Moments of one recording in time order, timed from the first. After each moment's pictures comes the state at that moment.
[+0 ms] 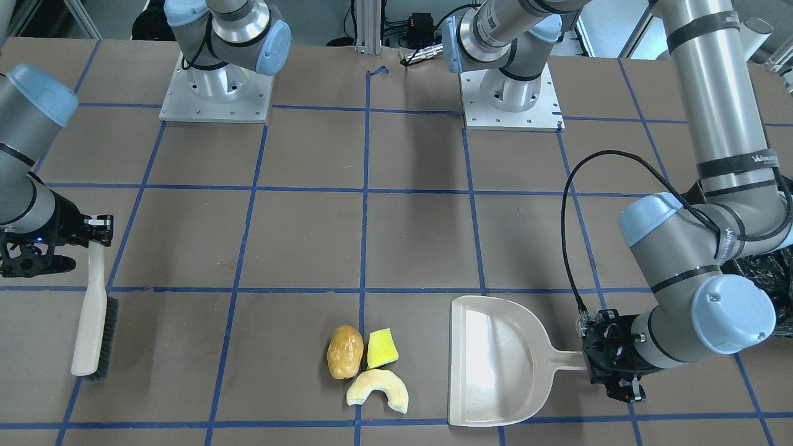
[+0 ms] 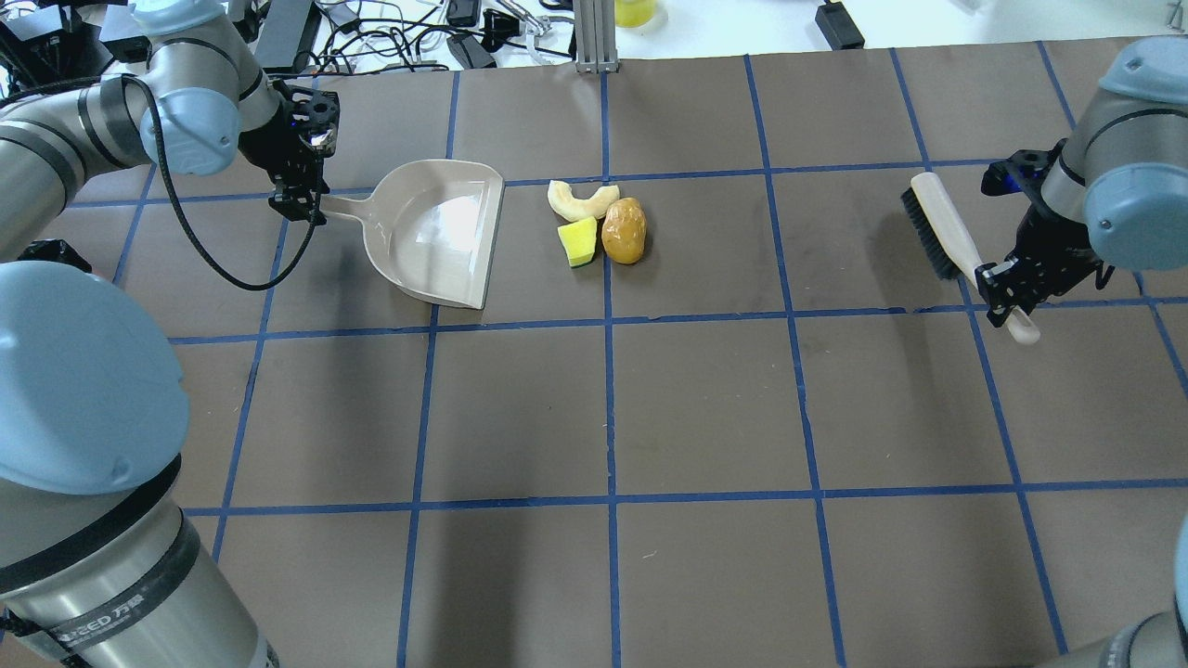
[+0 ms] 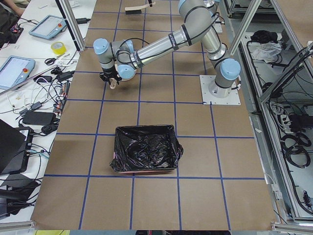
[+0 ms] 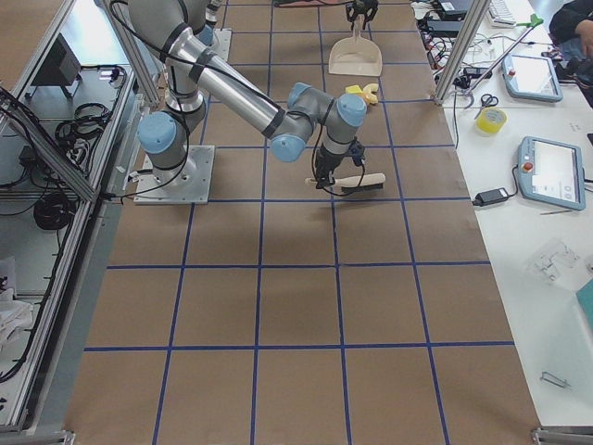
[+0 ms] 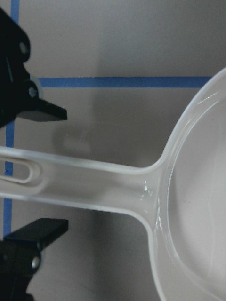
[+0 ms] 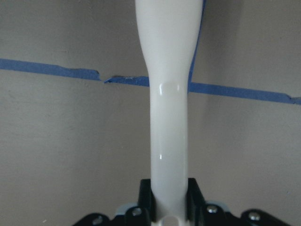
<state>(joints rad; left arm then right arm) -1.35 -2.21 -1.36 -1.18 1.55 1.71 1.19 -1.31 1.83 -1.90 -1.68 -0.49</state>
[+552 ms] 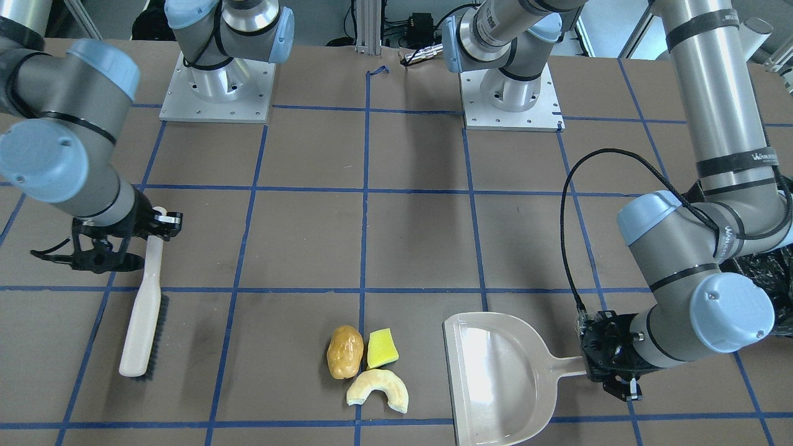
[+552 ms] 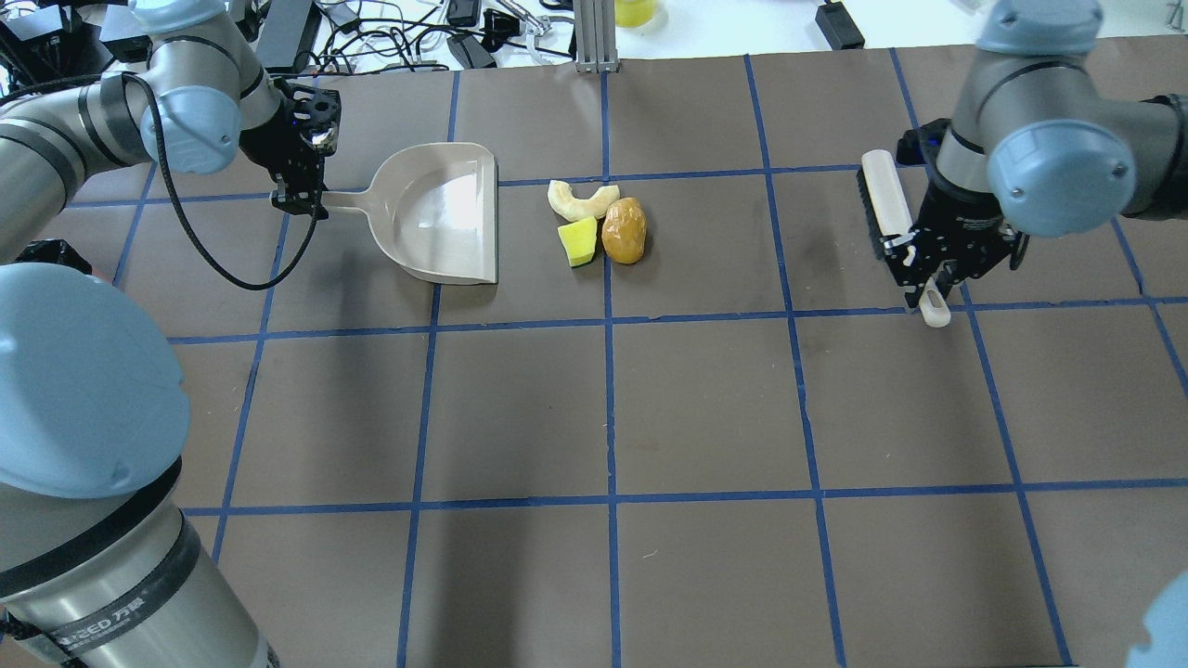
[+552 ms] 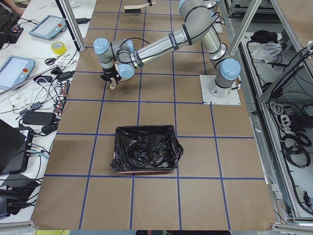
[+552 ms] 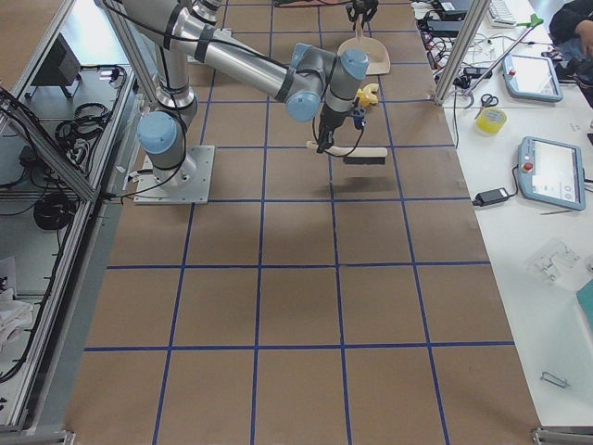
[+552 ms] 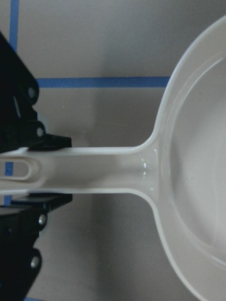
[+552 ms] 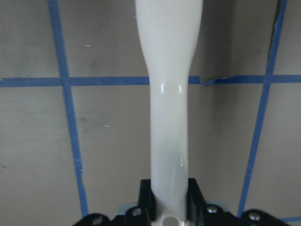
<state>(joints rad) -1.36 -2.20 -1.36 -1.18 1.56 1.71 1.45 -1.34 1.75 -1.78 -1.69 -0.10</state>
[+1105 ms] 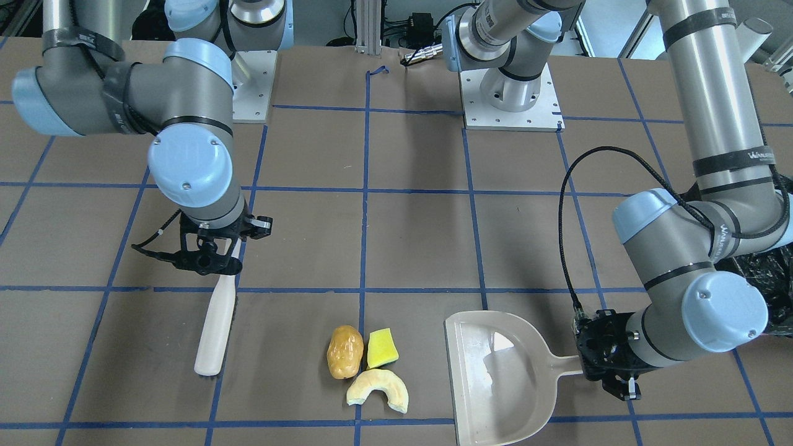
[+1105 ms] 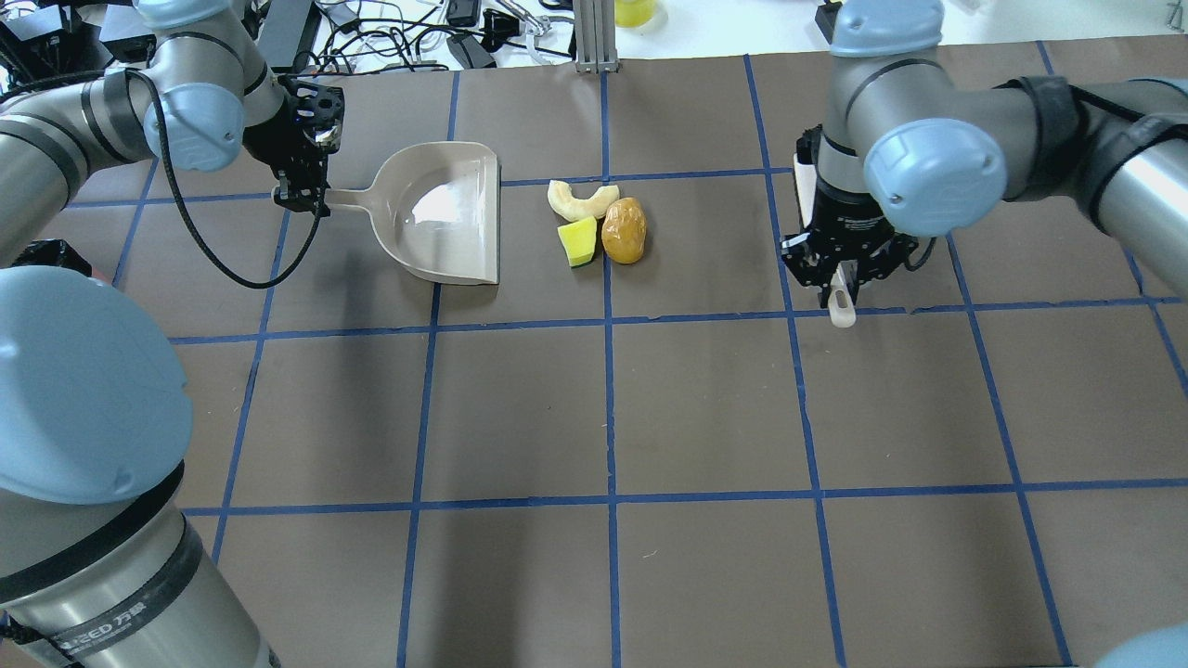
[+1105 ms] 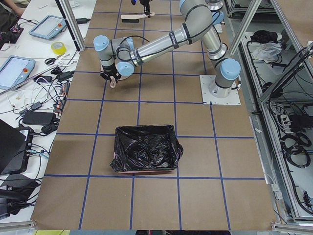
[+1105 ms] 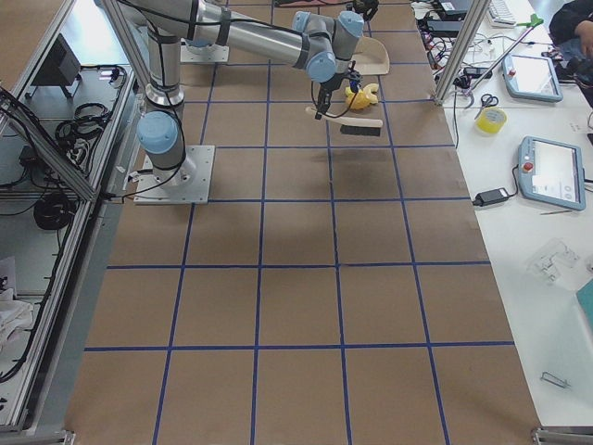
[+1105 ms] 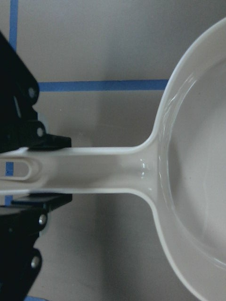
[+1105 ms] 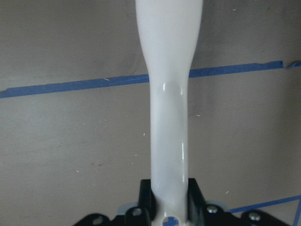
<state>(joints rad) -1.38 -2.20 -1.35 -1.19 1.60 1.71 1.70 -1.25 1.63 -1.68 -1.69 0.23</state>
